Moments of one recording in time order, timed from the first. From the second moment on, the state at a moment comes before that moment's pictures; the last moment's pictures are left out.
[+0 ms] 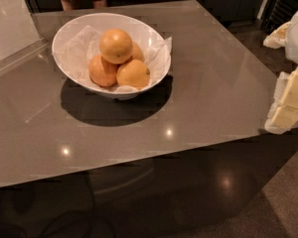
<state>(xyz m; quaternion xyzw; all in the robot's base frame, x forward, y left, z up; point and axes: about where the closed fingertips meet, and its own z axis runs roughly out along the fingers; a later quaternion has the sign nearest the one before) 0.438 -0.217 0.976 -0.60 0.78 -0.03 0.16</state>
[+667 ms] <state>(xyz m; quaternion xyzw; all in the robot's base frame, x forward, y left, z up) 0.449 -0.211 0.979 -0.61 0.78 -0.03 0.17</state>
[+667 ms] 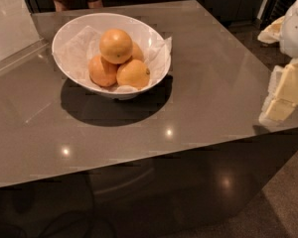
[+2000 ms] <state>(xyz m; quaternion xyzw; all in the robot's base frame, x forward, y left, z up) 0.559 -0.091 0.970 -0.71 0.67 0.09 0.18</state>
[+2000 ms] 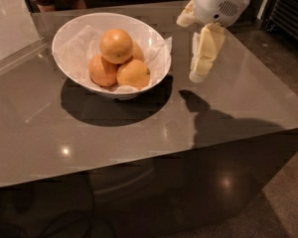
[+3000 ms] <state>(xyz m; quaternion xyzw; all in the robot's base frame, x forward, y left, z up) 0.598 -0.060 0.964 -0.73 0.64 0.11 0.22</state>
